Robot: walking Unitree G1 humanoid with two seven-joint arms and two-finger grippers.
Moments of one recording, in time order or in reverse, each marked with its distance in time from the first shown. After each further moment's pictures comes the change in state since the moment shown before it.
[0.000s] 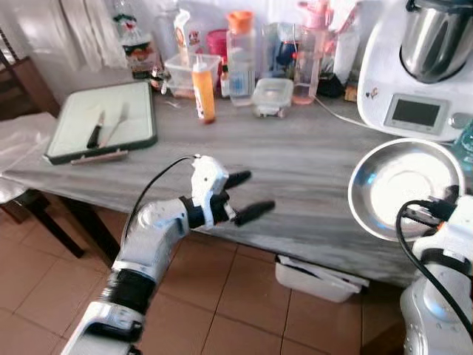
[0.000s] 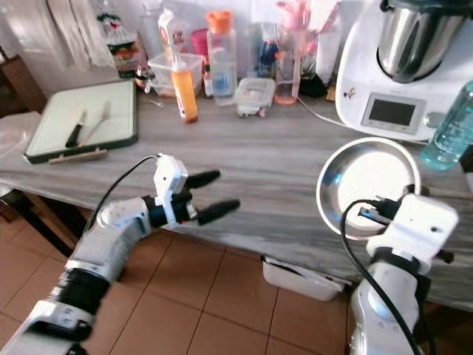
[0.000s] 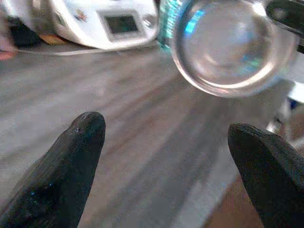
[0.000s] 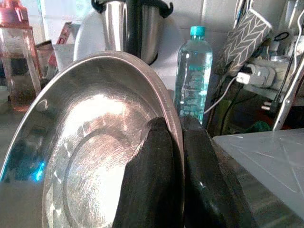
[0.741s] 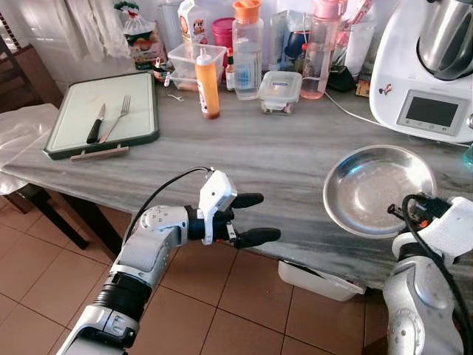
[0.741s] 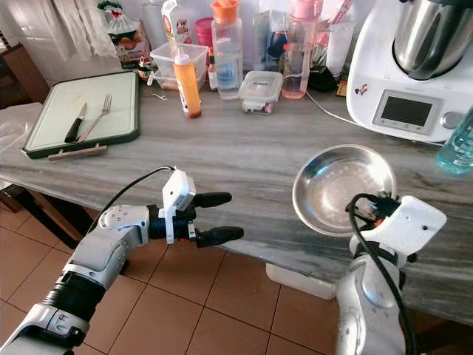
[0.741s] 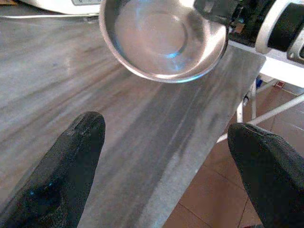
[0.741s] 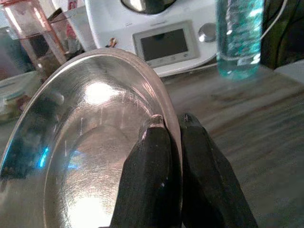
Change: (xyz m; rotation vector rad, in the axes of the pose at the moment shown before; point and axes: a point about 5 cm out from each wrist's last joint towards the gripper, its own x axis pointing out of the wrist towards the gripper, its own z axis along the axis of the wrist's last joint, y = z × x) left arm 0.000 -0.015 -0.008 -0.019 0.082 -0.147; right arm 0.007 0.020 -0.021 0.323 0.194 0.043
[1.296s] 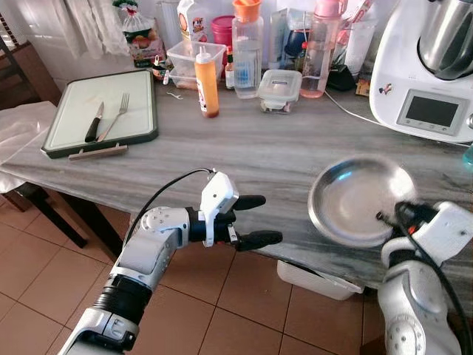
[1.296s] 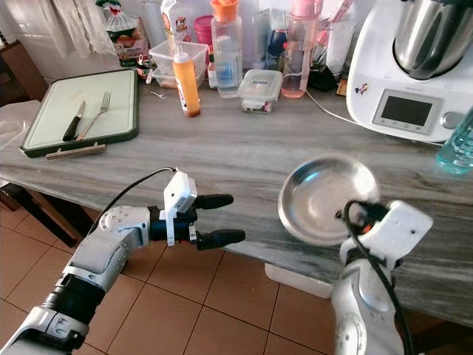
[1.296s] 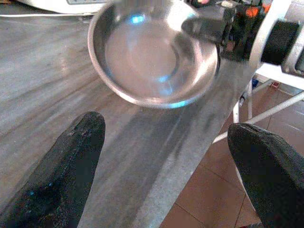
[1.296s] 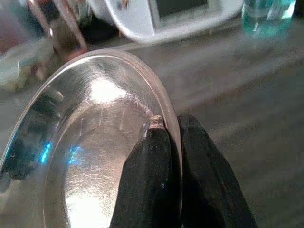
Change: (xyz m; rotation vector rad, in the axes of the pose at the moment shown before) left arm 0.001 -0.004 -0.001 -0.004 0.004 -0.013; right arm -0.010 0.000 -0.020 0.041 0.142 0.051
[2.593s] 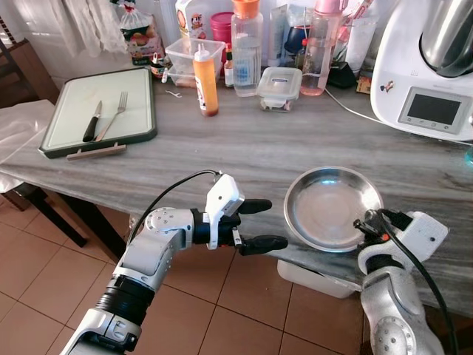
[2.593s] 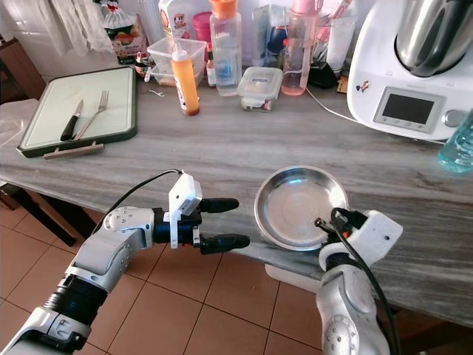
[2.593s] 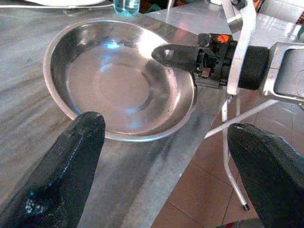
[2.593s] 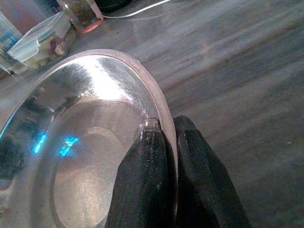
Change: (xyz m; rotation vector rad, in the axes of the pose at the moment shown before) left arm 0.005 -0.005 0.002 -0.013 0.011 -0.044; right arm 0.003 0.016 -0.025 0.129 0.108 0.088
